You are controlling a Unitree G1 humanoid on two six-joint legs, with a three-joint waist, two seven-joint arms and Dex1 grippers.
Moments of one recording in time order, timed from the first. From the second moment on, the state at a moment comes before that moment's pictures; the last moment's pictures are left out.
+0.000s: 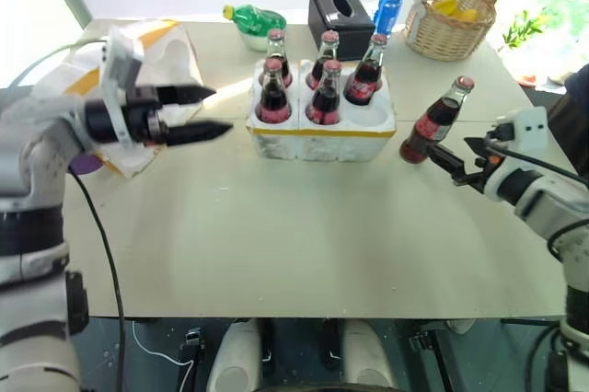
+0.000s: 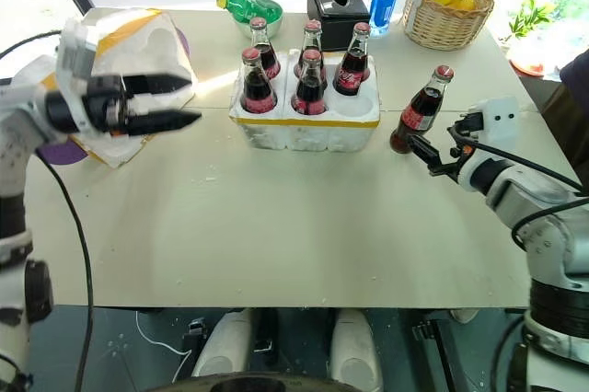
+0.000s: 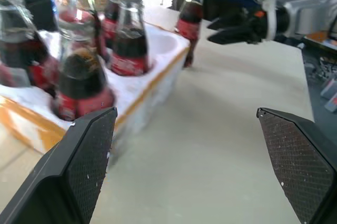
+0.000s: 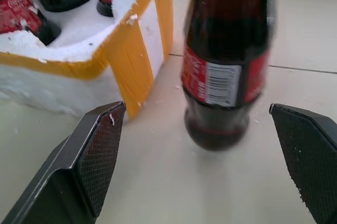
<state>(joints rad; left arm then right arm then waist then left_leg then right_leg) -0.62 0.78 0.23 -0.22 -0.67 0.93 -1.12 -0.33 -0.66 -0.32 -0.22 0.67 0.85 0.28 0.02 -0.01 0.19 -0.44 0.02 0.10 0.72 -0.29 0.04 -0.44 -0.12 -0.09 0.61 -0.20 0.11</state>
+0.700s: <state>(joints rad) -0.51 0.76 0.27 -0.39 -0.82 0.97 -0.83 -0.59 -0.51 -0.24 0.21 0.45 0.58 0.33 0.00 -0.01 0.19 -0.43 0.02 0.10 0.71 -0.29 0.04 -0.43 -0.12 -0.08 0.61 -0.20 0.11</state>
